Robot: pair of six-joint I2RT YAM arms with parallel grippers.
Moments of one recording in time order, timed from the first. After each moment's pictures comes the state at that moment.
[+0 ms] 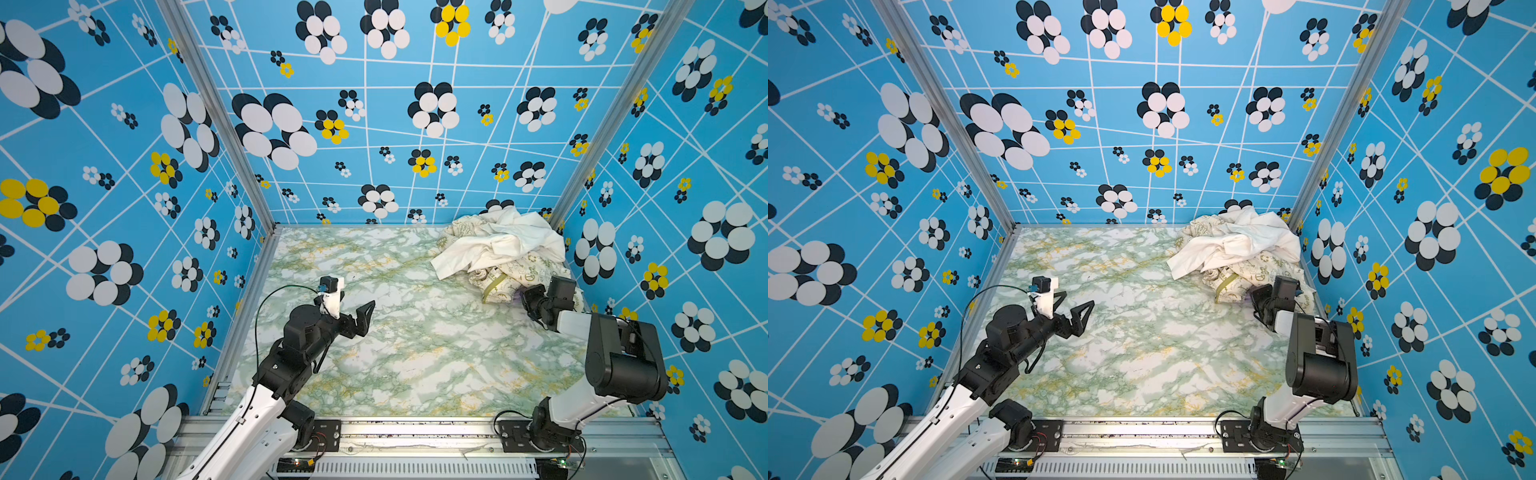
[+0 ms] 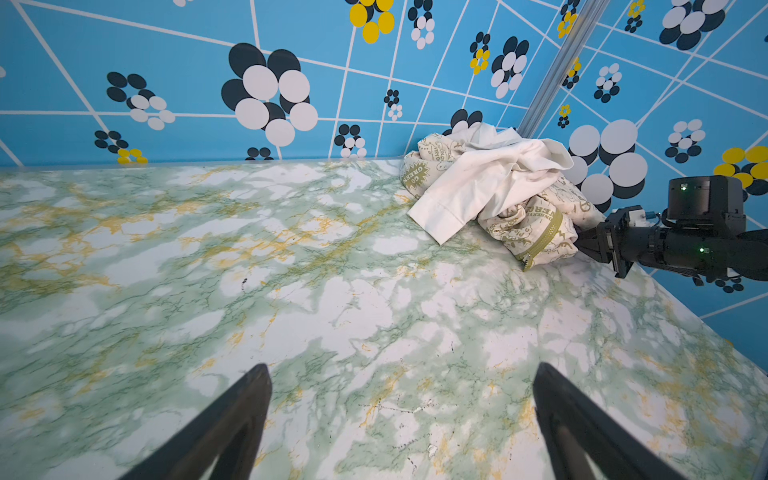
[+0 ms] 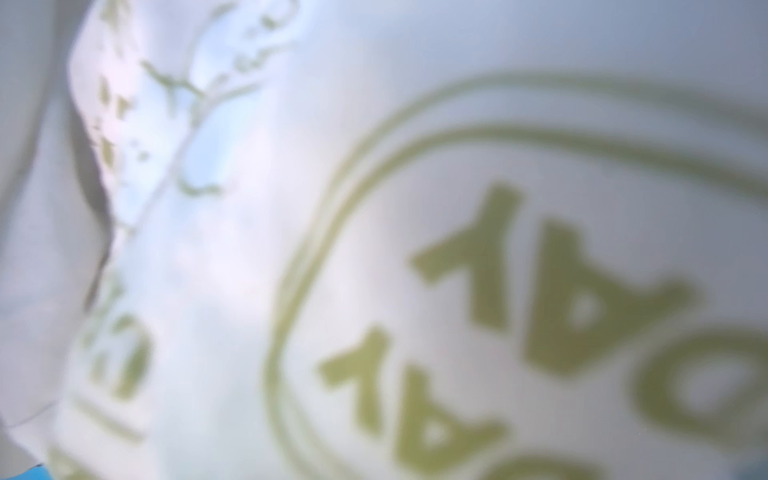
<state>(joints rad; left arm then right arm) -0.45 0.66 0.55 -0.13 0.10 -0.24 -0.24 1.61 0.66 0.26 -0.23 1.03</state>
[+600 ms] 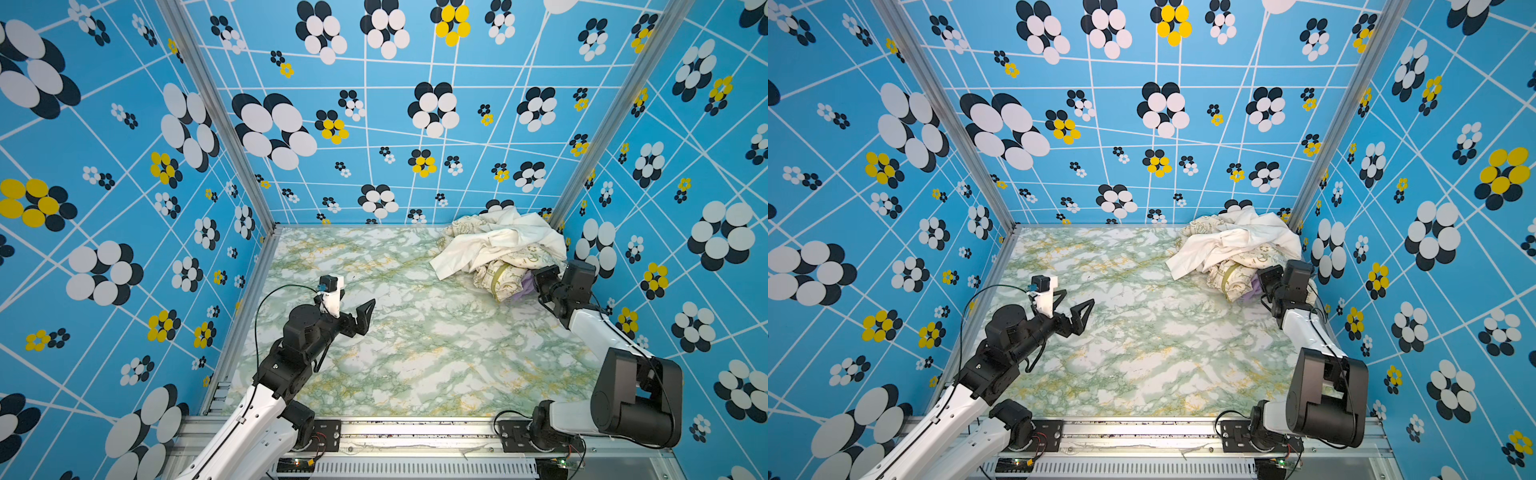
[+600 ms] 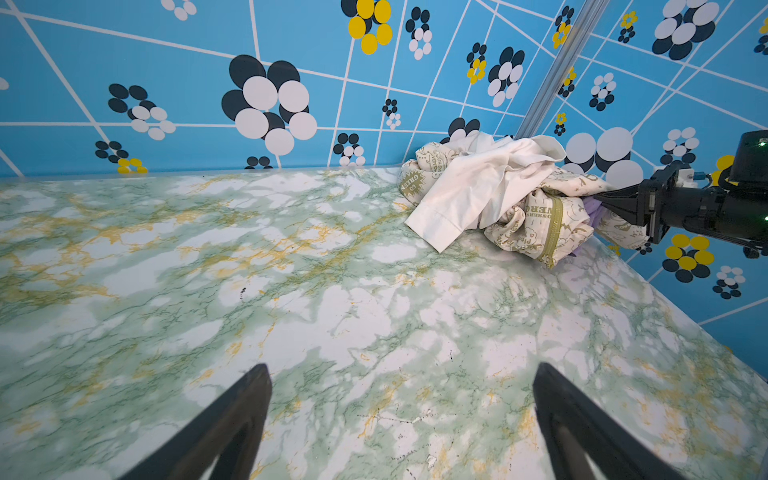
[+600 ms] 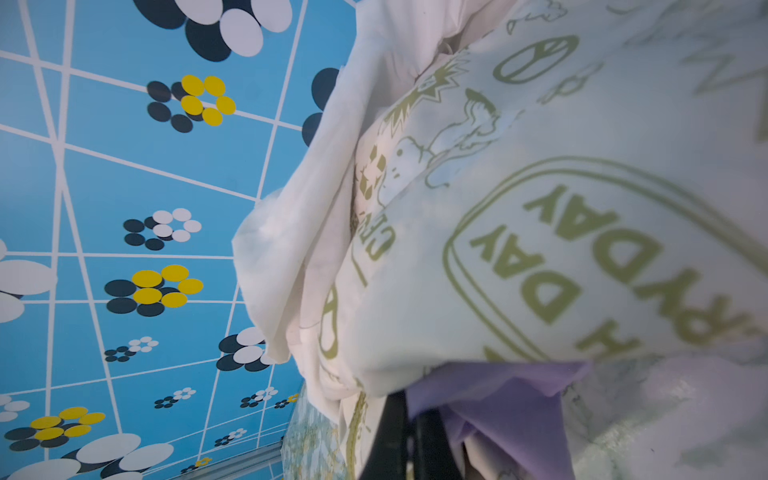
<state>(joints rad) -0.45 0.66 0.55 -0.10 0.10 -0.24 -0.24 1.38 0.78 0.11 -0.24 1.03</state>
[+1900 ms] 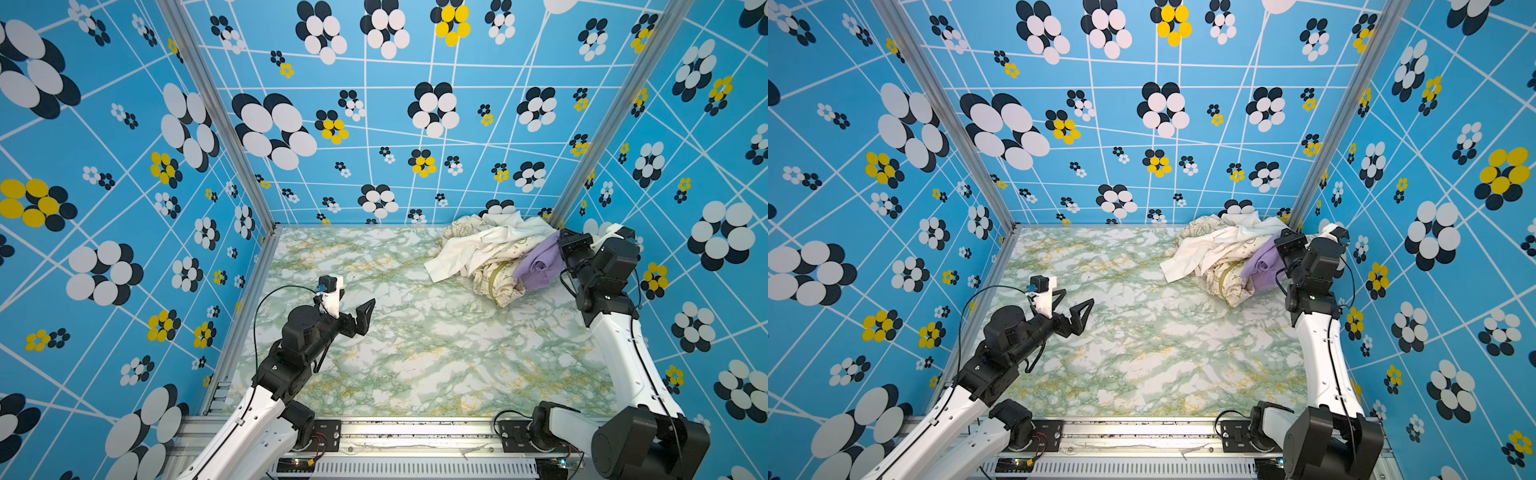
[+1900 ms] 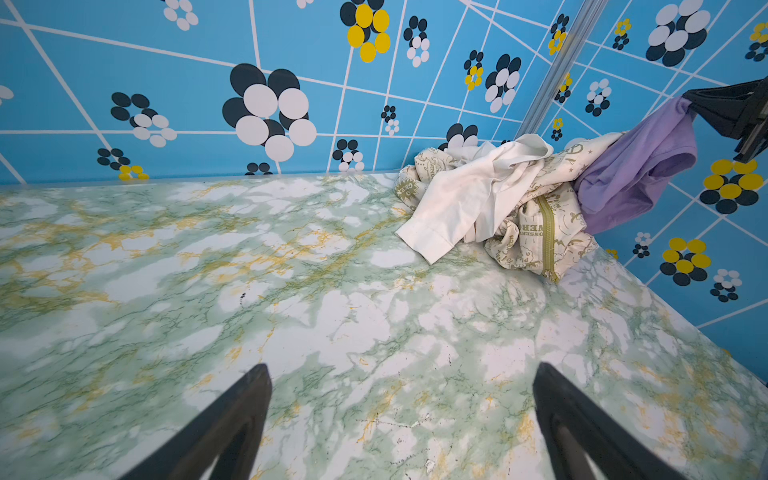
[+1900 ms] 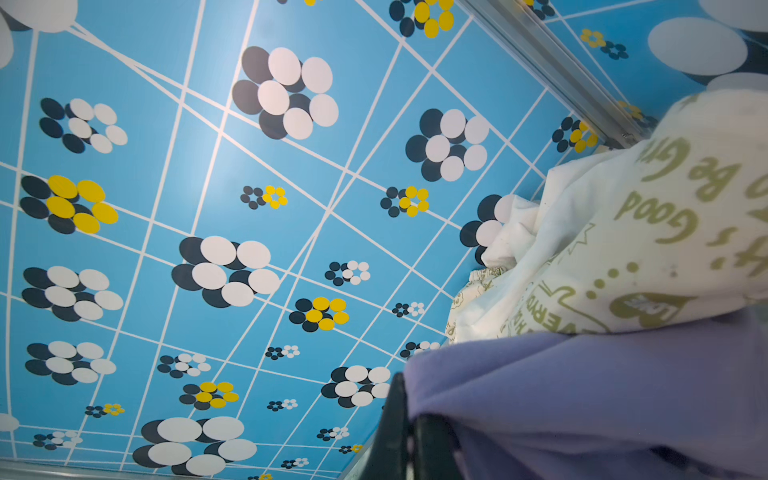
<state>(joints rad) -0.45 0.65 0.55 -0.10 0.10 -0.24 -0.24 1.15 1.01 0.05 -0.17 0.96</state>
